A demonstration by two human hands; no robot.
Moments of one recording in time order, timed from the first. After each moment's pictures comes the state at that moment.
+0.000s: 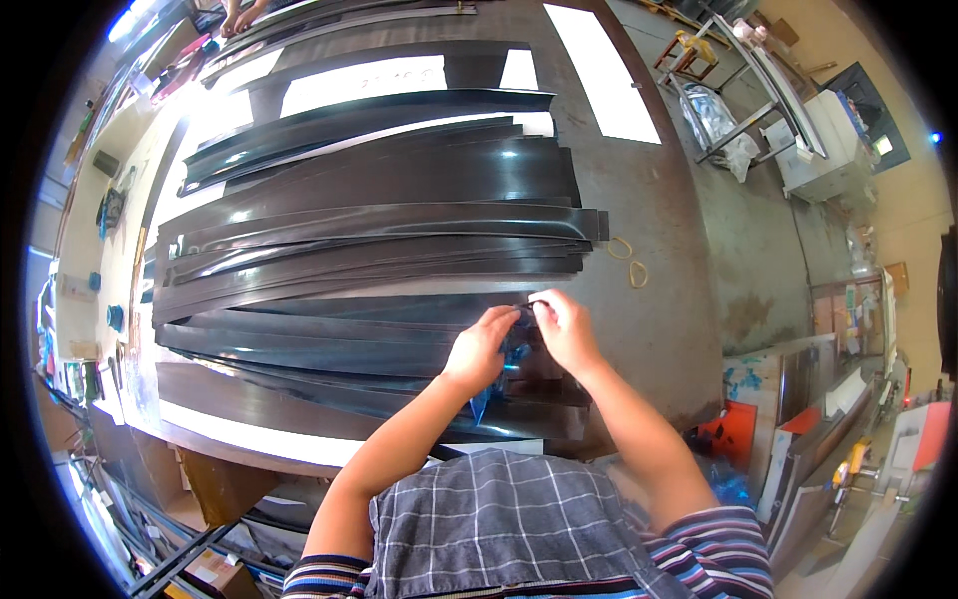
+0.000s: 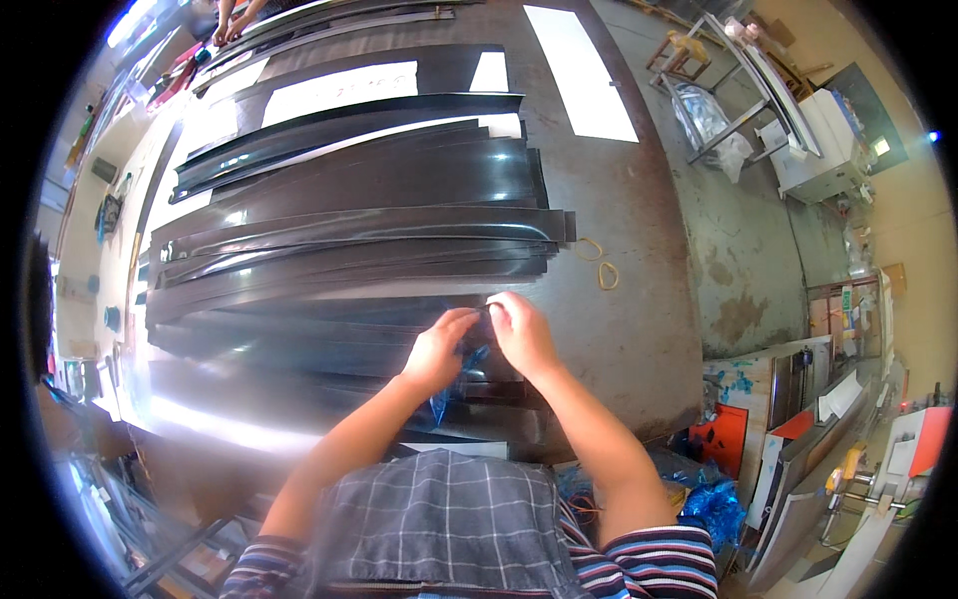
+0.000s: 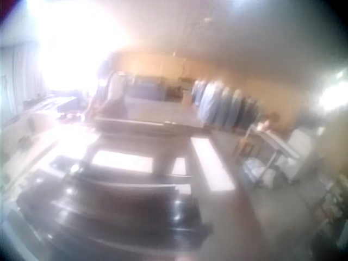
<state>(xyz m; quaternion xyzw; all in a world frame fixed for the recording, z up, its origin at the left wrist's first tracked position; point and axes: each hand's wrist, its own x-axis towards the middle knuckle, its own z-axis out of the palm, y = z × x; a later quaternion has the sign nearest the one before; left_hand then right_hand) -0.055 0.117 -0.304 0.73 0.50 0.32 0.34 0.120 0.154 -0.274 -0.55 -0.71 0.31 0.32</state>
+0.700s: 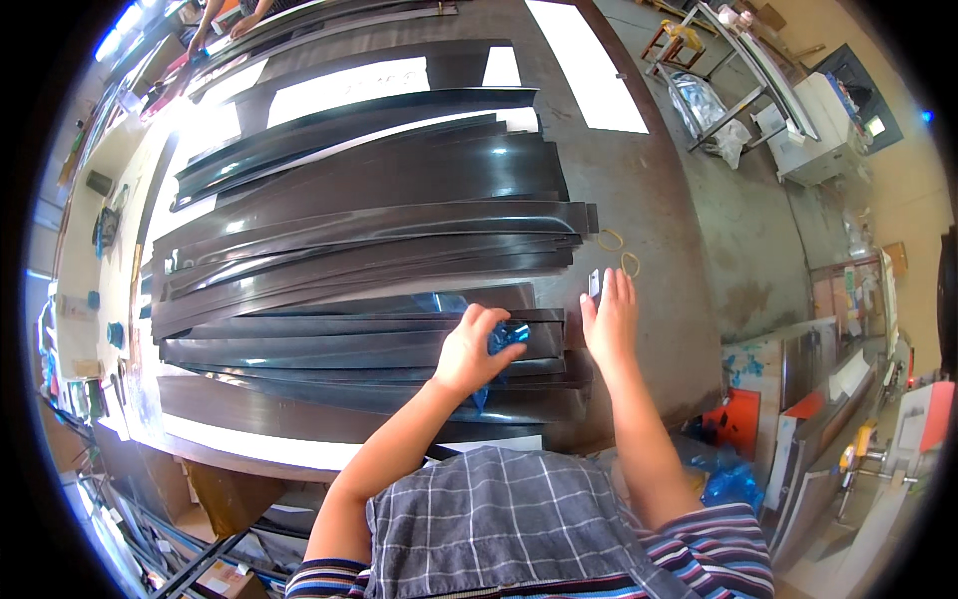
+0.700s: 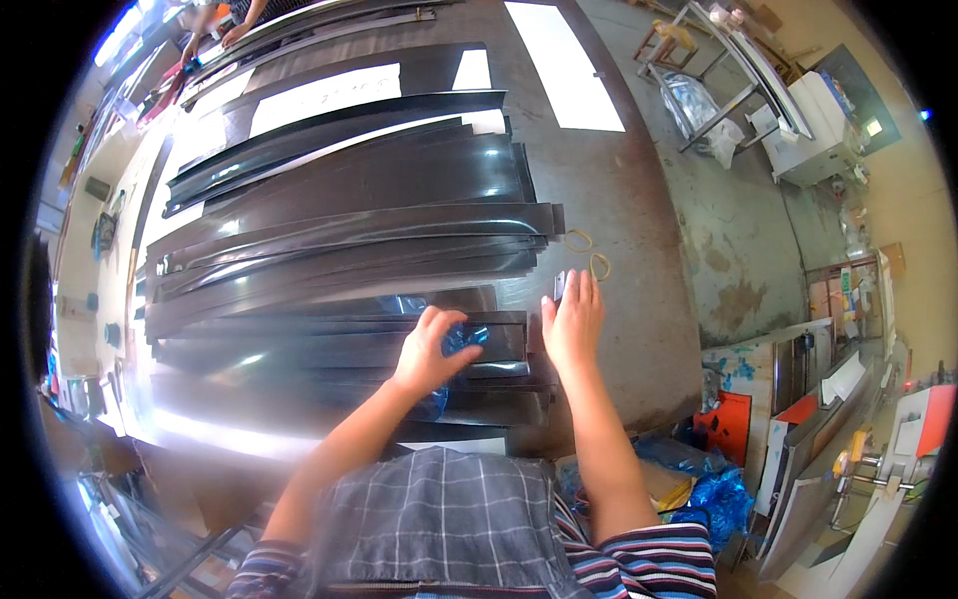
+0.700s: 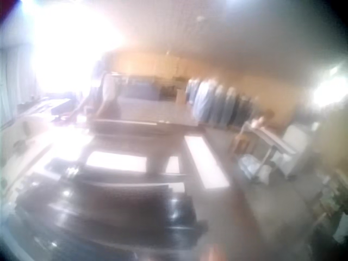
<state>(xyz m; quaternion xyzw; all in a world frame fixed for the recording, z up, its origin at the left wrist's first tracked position) -0.052 0.112 -0.281 0.68 0.53 0.37 0.34 0.185 0.150 -0.281 -0.66 -0.72 -0.02 0.20</state>
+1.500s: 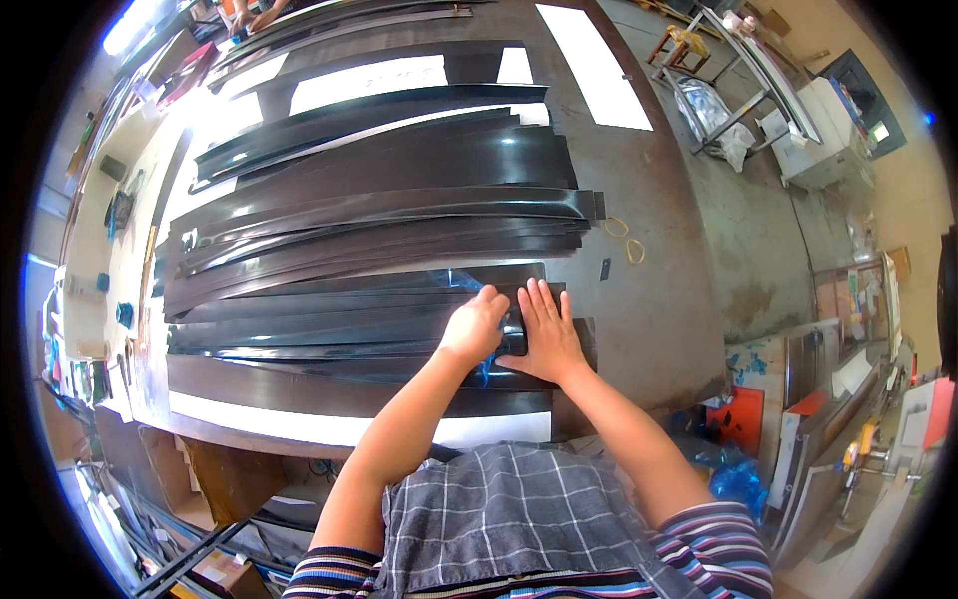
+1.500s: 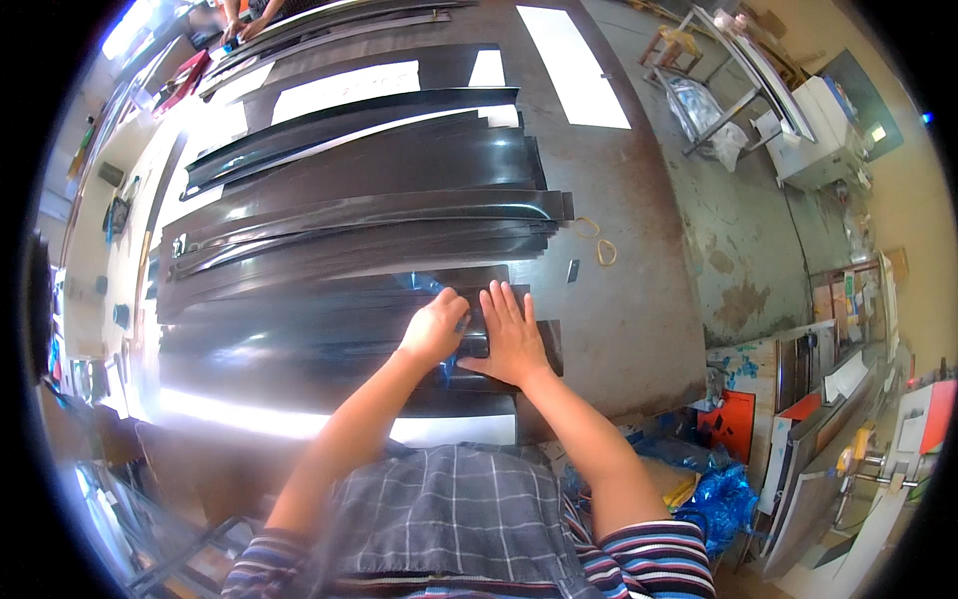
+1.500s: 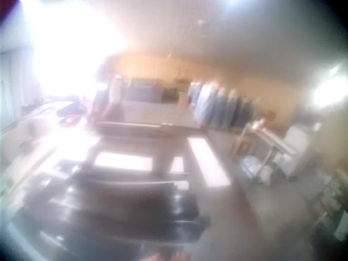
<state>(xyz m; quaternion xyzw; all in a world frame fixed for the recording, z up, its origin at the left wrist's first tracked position) -0.066 0.112 -0.299 0.76 0.53 0.23 0.29 0.109 0.096 -0.287 -0.52 -0.85 0.12 -0.01</state>
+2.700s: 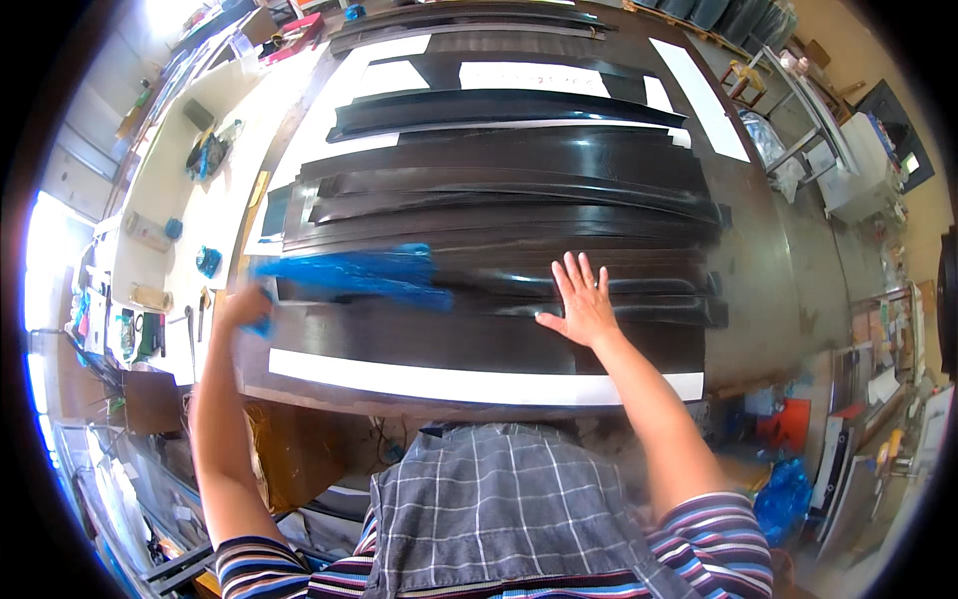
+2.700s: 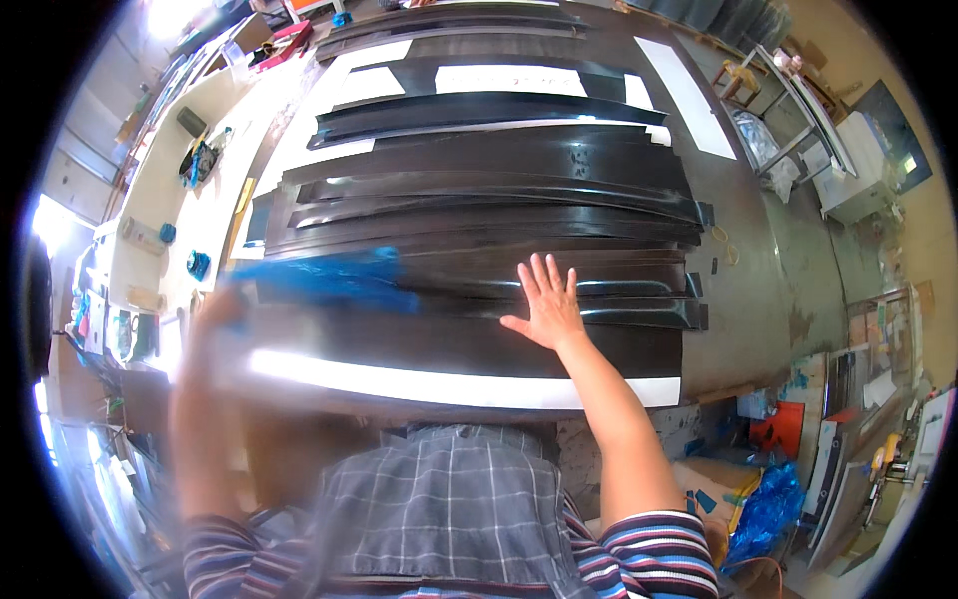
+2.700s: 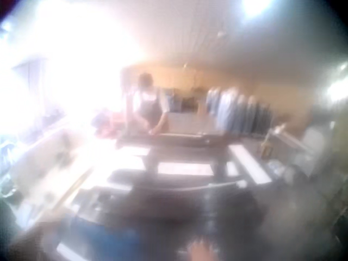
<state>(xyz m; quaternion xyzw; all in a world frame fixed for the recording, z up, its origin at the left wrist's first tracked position) -0.737 -0.019 -0.209 0.58 0.78 -0.12 0.19 -0.149 0.062 -0.301 -0.52 -0.85 0.05 -0.06</state>
